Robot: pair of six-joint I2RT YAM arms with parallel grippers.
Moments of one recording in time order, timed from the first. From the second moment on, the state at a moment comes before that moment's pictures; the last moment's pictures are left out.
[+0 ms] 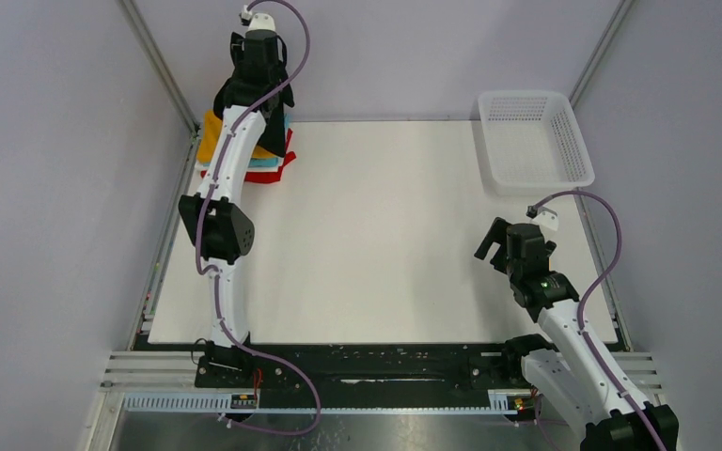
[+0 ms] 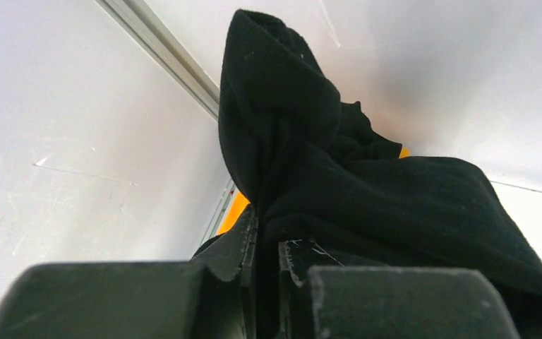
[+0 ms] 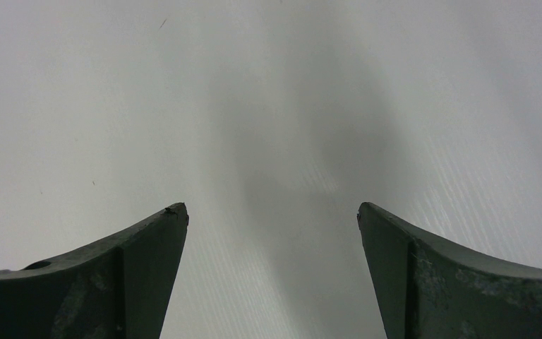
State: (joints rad) left arm -0.18 2.20 2.43 -0.53 -0.68 0.16; right arm 0.22 0.76 0.50 -0.44 0.33 0.55
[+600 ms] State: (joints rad) left arm 0.01 2.44 2.47 -0.46 -0.63 0.03; right arm 0.22 0.79 0.53 -0.47 0.36 0.55
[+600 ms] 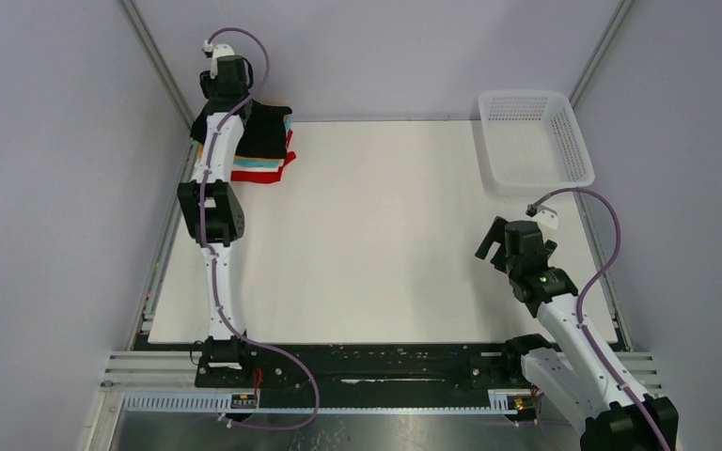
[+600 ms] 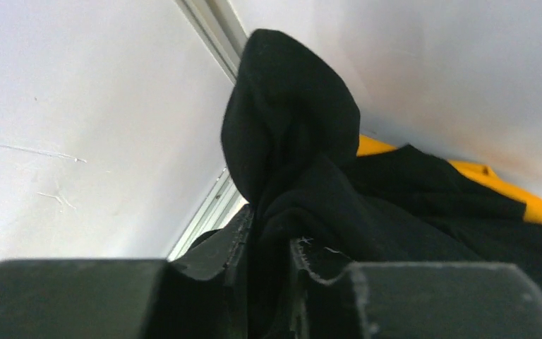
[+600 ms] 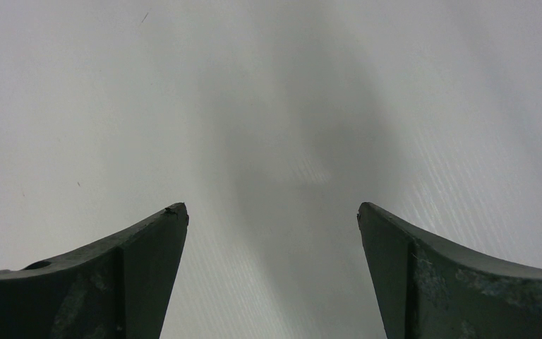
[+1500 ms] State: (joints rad) left arm 0.12 2.52 2.51 -0.44 -0.62 -0.53; right arm 0.22 0.85 0.55 -0.51 0.36 0.56
